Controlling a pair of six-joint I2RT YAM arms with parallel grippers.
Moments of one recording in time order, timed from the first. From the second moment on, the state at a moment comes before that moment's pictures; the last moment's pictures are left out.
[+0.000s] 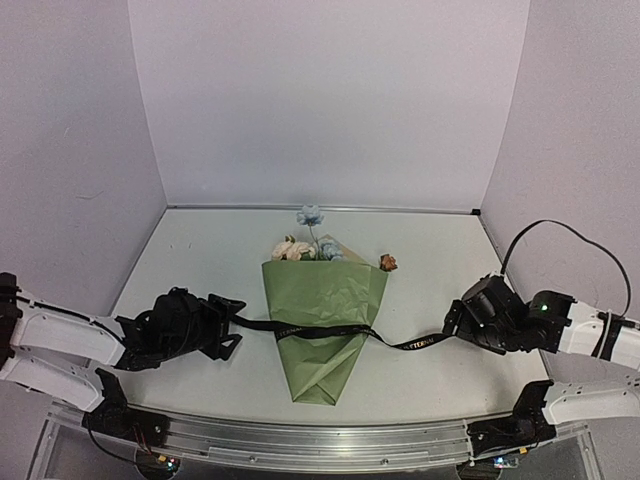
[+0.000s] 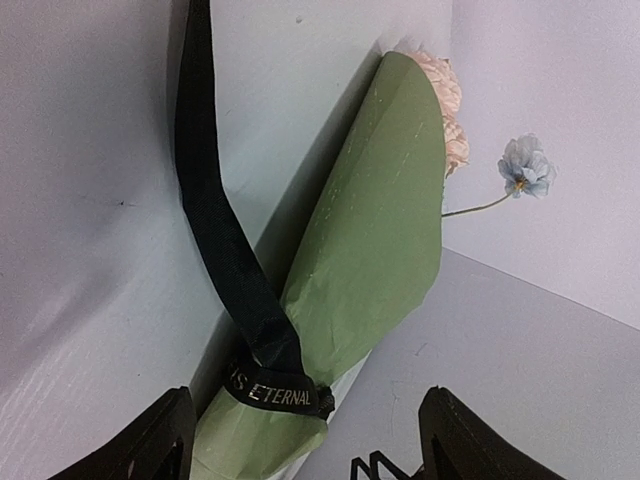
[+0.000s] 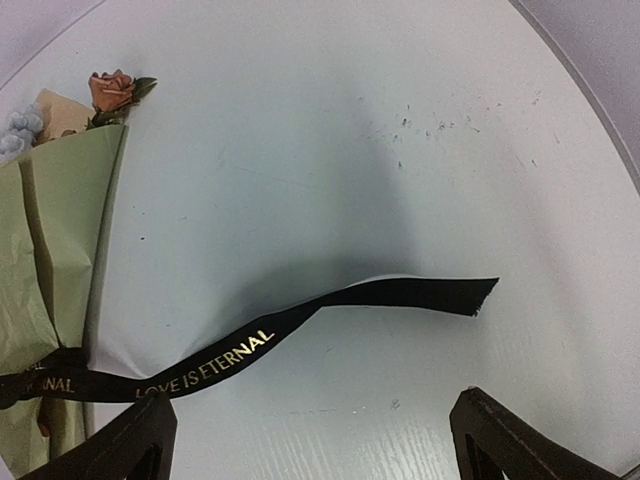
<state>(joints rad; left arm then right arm) -0.89 1.18 0.30 0.36 -0.17 -1.87 0.82 0.92 0.60 -0.73 0.50 1.05</state>
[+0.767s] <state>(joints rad) -0.97 1.71 0.31 0.91 -0.29 -2.02 0.98 0.93 0.58 -0.60 0.58 1.24</state>
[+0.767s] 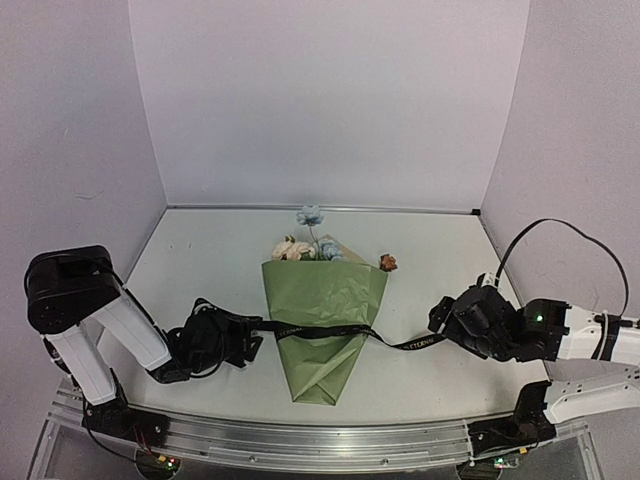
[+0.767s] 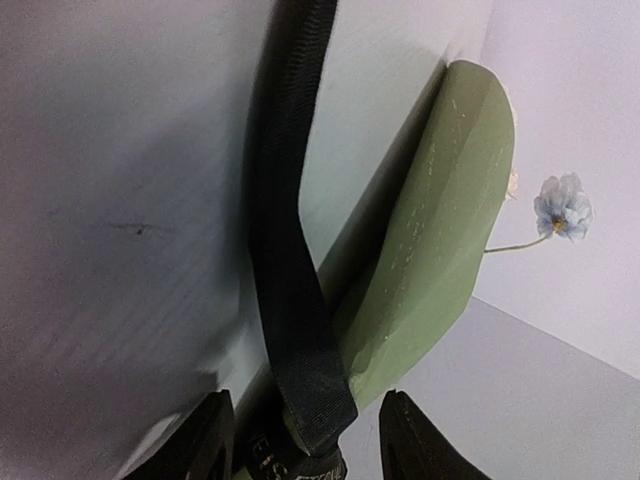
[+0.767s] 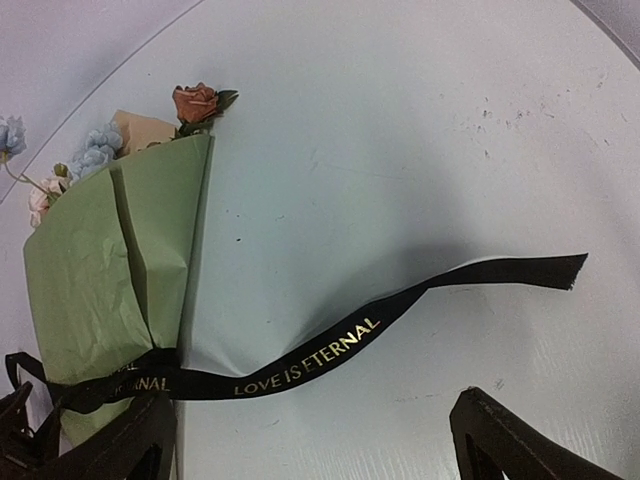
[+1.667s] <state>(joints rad) -0.89 1.95 0.34 1.30 -0.20 -2.00 0.99 1.24 0.68 -0.41 0.30 0.51</state>
